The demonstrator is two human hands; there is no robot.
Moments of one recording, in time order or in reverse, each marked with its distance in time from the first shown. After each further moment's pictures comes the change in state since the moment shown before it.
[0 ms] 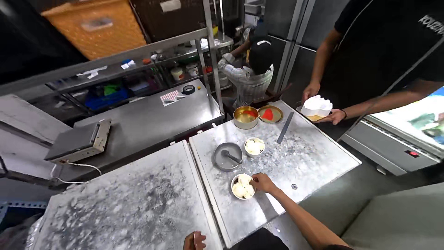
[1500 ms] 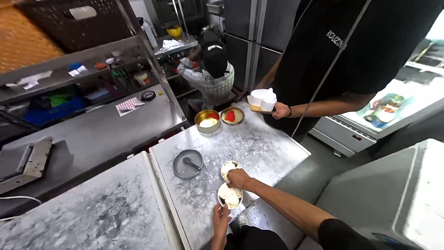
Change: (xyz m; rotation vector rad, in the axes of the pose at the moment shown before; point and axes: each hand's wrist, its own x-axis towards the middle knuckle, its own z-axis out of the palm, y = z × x) left_hand -0.036 0.021 0.252 -0.285 -0.497 -0.602; right_hand -0.038 0.036 -0.081 -0.528 -0.116 -0.175
